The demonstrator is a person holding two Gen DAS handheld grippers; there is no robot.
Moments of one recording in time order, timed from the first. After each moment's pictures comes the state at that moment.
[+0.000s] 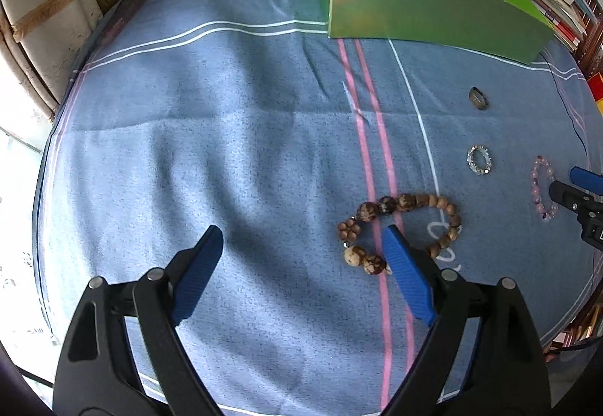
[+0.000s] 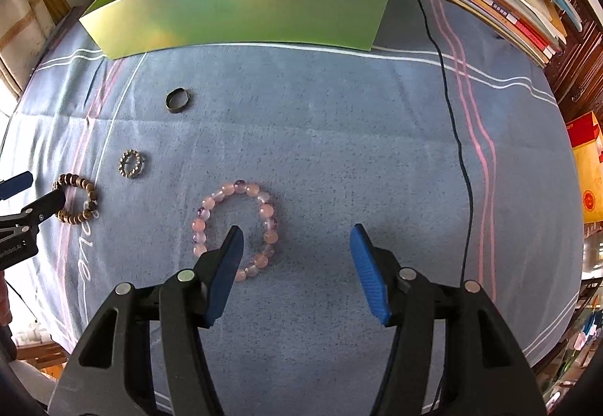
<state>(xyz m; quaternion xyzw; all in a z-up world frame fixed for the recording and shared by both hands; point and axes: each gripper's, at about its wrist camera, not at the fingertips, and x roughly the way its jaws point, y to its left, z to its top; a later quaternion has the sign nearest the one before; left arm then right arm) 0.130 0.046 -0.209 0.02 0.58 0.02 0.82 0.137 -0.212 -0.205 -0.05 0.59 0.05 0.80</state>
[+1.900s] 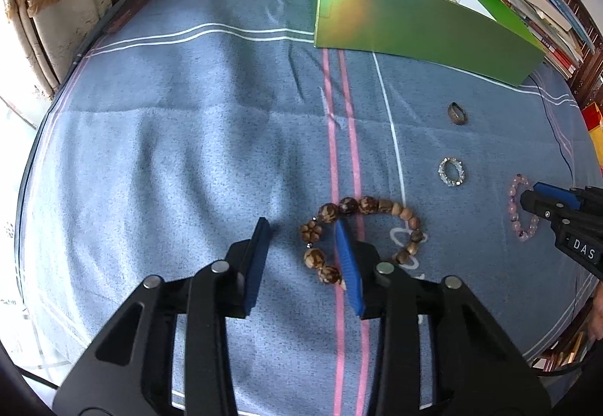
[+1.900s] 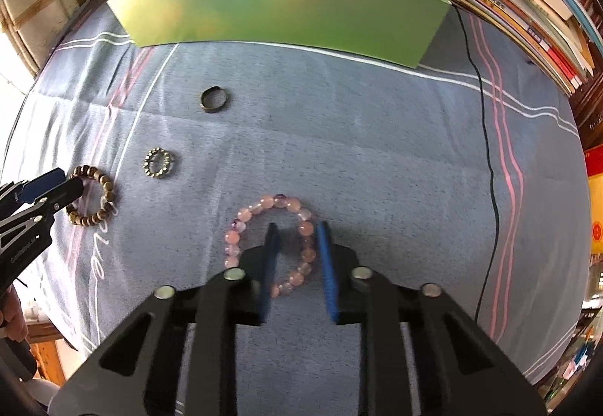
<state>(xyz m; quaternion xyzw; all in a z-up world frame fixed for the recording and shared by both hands) 0.109 0.028 -0.206 -0.02 0.55 0.02 0.83 0.153 -0.185 -0.214 -0.07 0.59 0.10 0.80</state>
